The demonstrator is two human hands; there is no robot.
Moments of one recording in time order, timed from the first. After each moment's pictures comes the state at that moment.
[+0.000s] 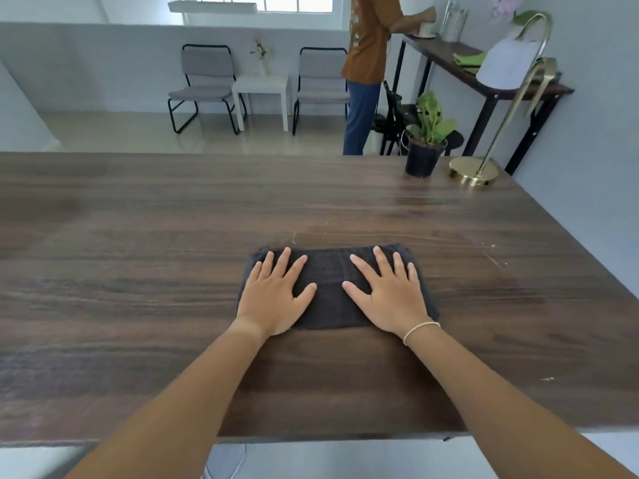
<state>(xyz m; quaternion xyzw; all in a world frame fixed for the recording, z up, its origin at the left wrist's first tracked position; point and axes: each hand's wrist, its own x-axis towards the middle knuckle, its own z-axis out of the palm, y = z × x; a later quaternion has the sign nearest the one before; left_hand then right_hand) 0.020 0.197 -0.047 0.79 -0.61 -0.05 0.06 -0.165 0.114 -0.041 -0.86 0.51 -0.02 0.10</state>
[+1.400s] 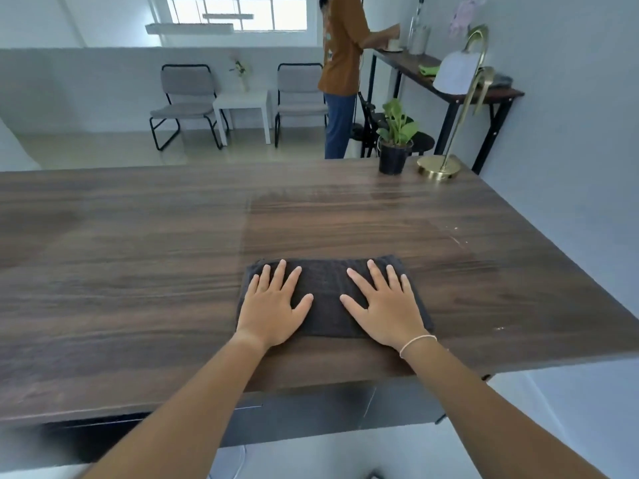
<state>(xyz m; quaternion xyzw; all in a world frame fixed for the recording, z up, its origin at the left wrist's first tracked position) -0.010 0.238 -0.046 0.78 -0.62 -0.06 0.04 -0.201 0.170 -0.046 -0.85 0.52 -0.04 0.10</state>
